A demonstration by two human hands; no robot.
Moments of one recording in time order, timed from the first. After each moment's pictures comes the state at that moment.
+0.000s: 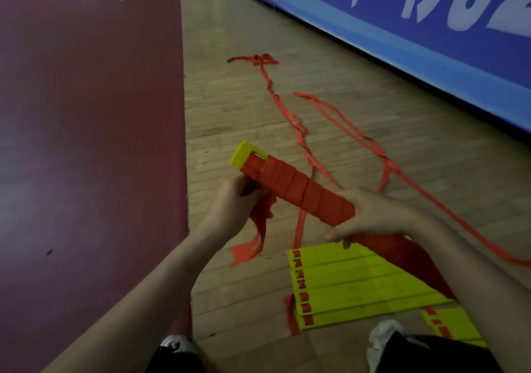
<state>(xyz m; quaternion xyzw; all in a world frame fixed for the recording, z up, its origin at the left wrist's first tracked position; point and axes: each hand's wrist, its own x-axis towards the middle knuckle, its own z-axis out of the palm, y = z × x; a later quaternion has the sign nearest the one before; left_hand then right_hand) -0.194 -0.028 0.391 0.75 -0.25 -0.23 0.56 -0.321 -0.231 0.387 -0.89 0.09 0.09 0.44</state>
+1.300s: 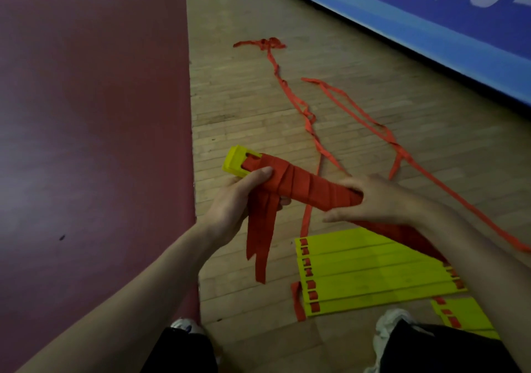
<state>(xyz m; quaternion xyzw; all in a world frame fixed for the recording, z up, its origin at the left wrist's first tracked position) -0.192 -0.025 0.372 0.63 -0.16 -0.34 0.68 -0.314 -0.230 0.378 -0.93 0.14 0.06 0.33</state>
